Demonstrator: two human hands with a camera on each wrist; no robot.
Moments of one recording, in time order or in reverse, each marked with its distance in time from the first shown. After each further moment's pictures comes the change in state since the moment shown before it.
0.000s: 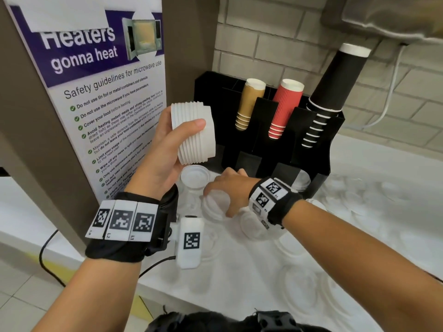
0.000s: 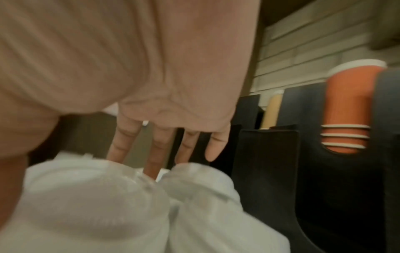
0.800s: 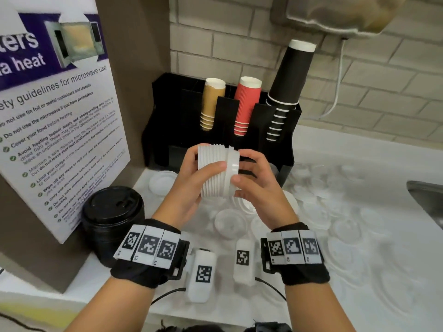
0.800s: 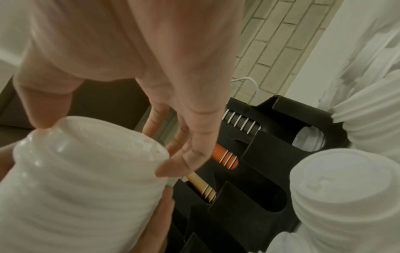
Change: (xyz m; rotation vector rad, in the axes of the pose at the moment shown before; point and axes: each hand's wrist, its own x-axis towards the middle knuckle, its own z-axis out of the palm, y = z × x) left_hand -0.004 -0.083 0.048 0.022 -0.210 -0.172; right_hand -0.120 -0.011 0.025 1.509 0.965 0.082
